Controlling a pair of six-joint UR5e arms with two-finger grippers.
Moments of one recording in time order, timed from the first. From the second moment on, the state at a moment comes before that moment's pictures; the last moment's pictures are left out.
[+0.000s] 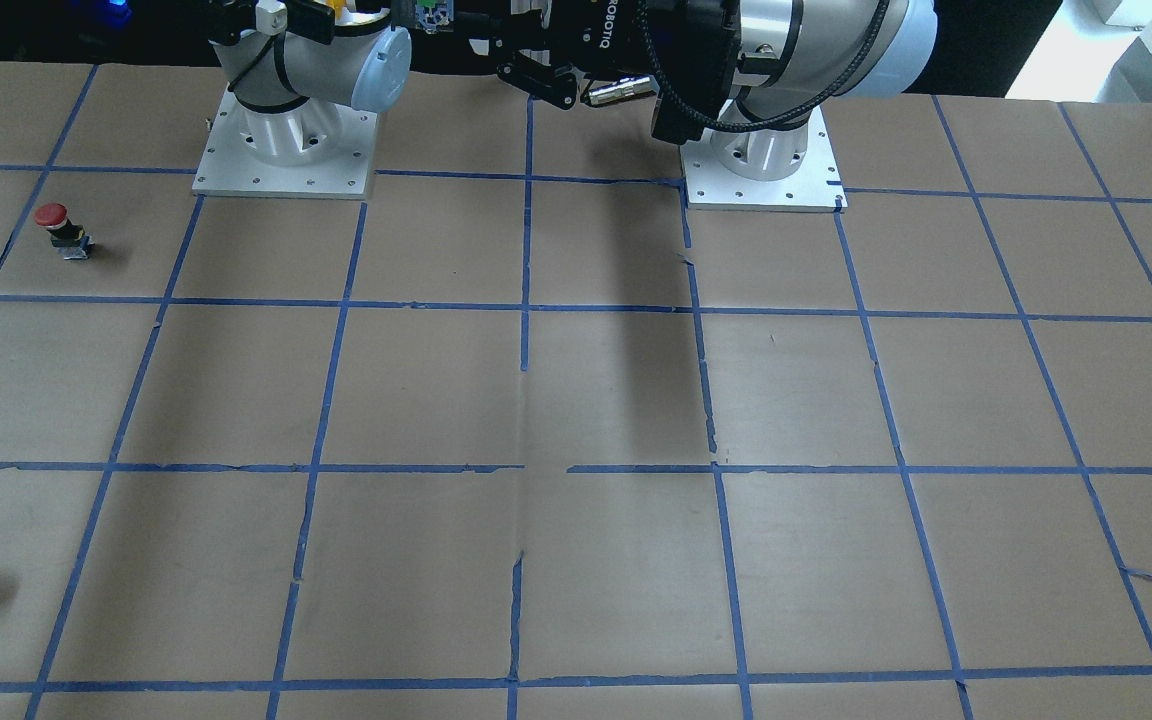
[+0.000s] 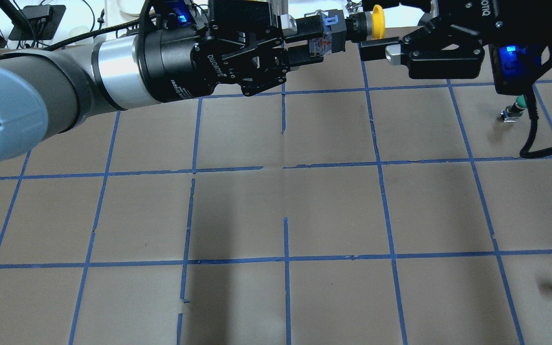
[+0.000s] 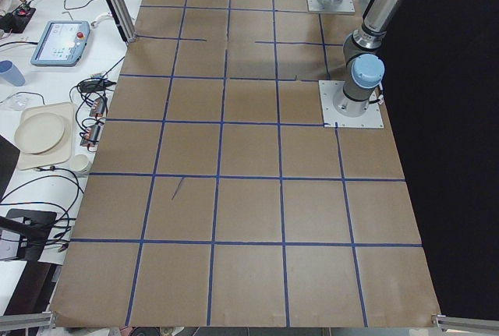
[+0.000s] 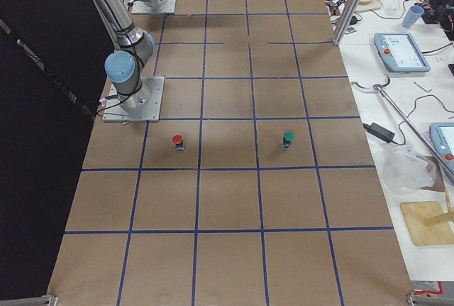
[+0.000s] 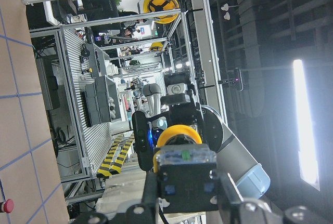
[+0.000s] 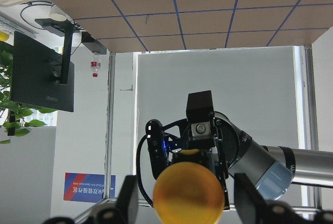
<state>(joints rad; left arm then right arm) -1.62 -1.49 -1.73 -2.18 -0.14 0.85 1.28 -1.78 1.59 -0.93 -0.31 1.06</state>
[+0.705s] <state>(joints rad) -1.62 -1.49 -1.73 -2.19 -0.11 0.84 1.28 -1.78 1.59 -0.92 -0.29 1.06</state>
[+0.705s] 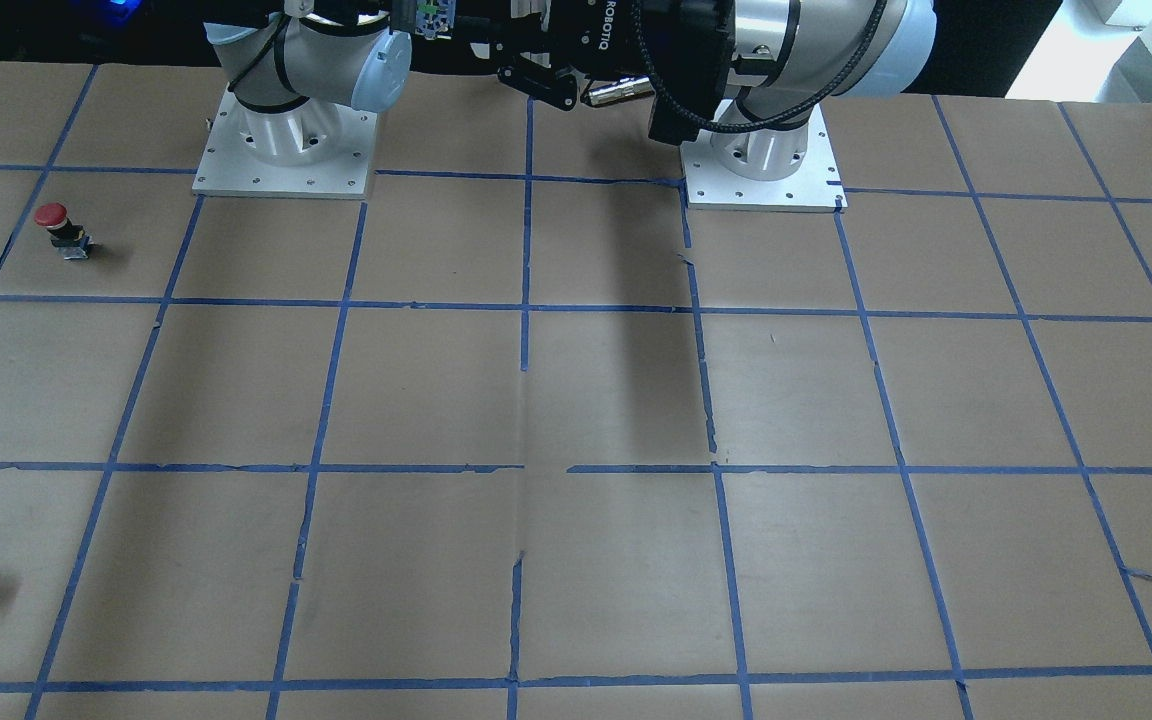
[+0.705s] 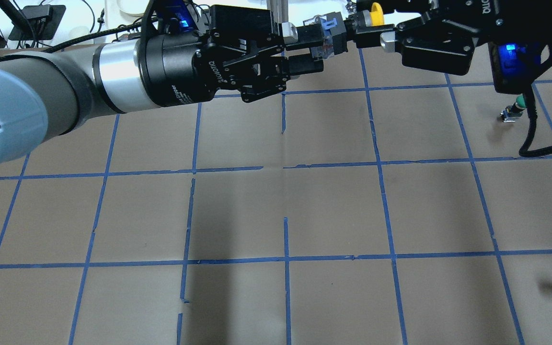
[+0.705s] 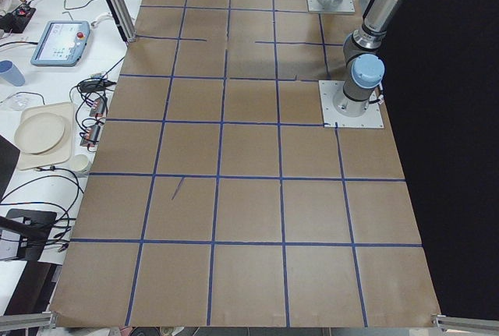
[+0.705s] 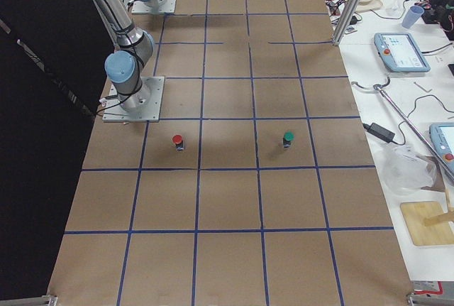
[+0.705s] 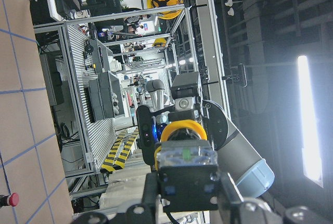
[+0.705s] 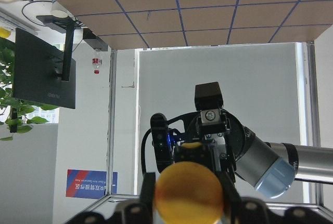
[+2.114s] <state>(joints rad) -1.54 -1.52 -1.59 -2.09 0.08 0.47 1.27 -1.78 1.59 -1.05 -0.83 0.68</state>
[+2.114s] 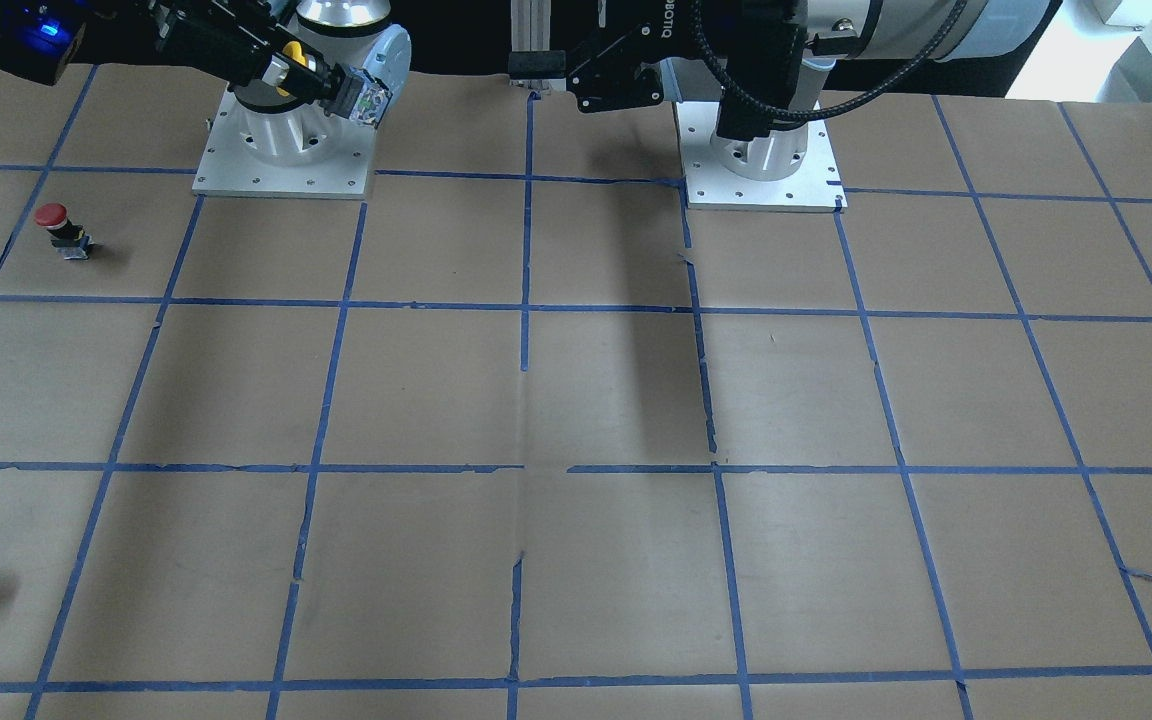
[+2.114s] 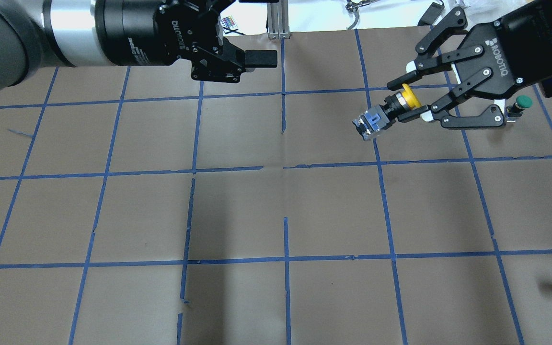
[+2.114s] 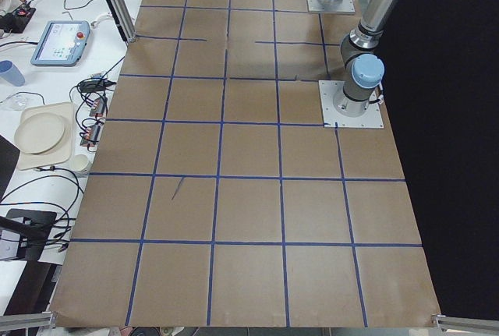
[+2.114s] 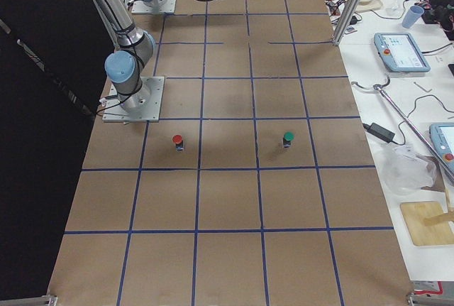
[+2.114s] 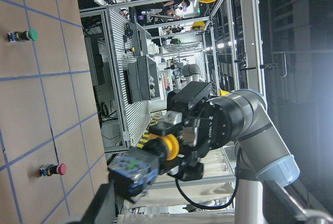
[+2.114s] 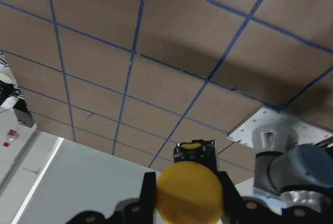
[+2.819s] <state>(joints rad) -1.55 -1.54 -1.63 -1.58 0.11 -0.04 1.27 -1.78 1.60 -1.06 -1.32 -0.14</state>
